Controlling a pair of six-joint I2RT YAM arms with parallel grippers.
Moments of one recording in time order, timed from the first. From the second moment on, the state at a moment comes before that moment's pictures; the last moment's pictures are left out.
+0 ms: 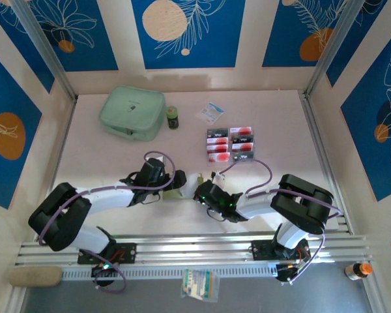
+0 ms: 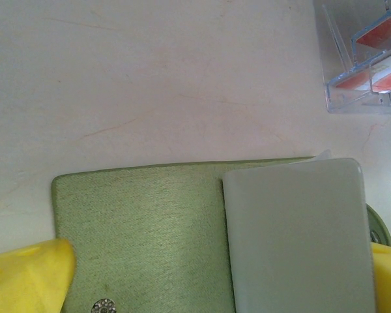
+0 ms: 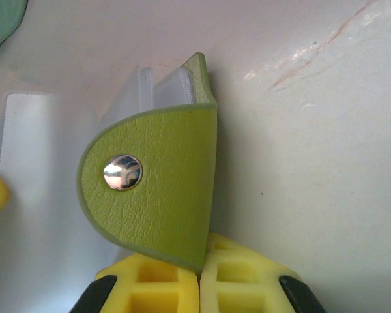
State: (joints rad) left arm -0.67 1.42 0.52 0.11 0.04 -0.80; right arm 1.05 1.59 0.49 0.35 0.34 1.29
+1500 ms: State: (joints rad) left arm -0.64 1.41 0.58 -0.11 -0.02 -0.68; right arm 1.05 1.61 0.50 0.35 0.32 1.28
